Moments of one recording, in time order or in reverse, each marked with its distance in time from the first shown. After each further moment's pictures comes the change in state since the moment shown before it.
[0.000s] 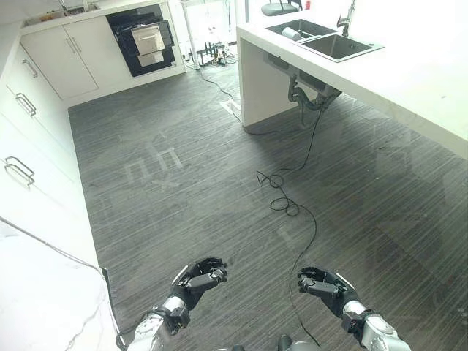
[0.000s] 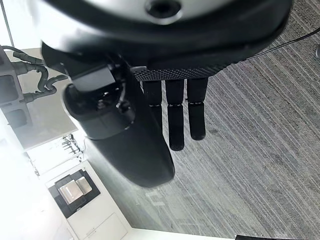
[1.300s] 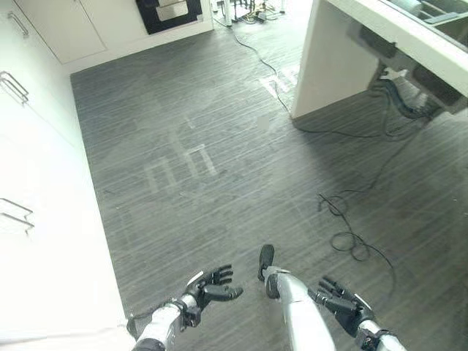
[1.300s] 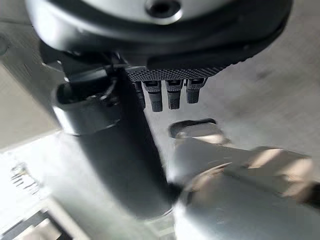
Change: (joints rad) left arm -0.062 -0.044 -0.107 0.260 0.268 0.048 0.064; right arm 0.070 0.004 -0.113 0.145 0.038 -0.047 0.037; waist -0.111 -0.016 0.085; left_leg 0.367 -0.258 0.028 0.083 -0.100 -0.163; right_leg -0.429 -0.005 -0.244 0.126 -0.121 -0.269
